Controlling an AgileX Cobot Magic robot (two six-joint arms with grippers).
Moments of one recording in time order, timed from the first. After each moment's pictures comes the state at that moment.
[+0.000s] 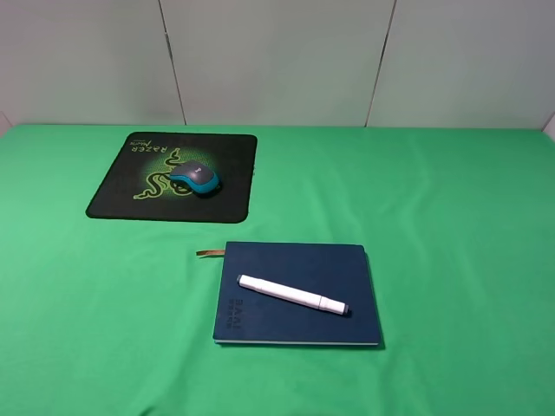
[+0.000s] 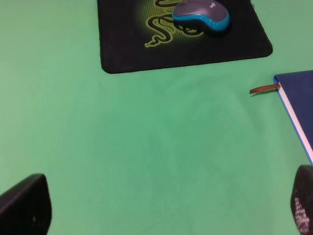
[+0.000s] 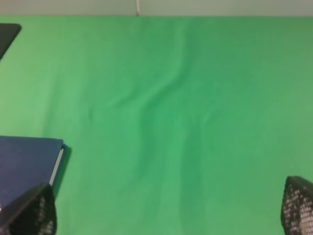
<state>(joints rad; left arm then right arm) -0.08 0.00 -0.50 -0.06 1.05 0.05 0.10 0.00 -0.50 0.00 1.02 0.04</state>
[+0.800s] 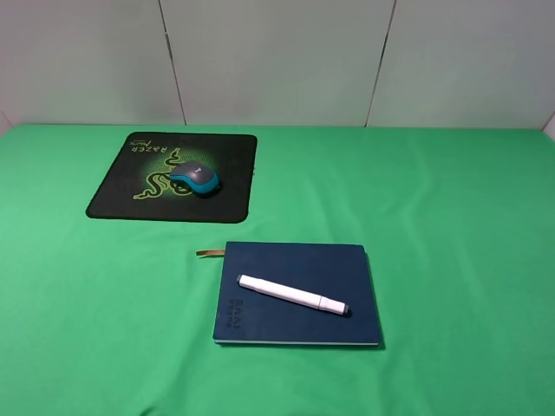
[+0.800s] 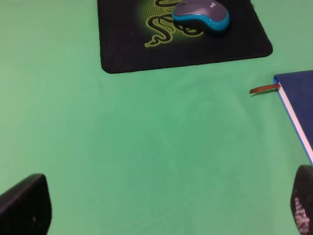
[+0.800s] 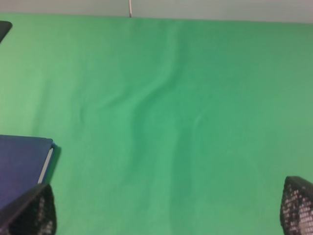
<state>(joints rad) -0.08 0.00 -0.50 -0.06 1.05 0.05 0.09 0.00 -0.50 -0.01 1.02 0.02</state>
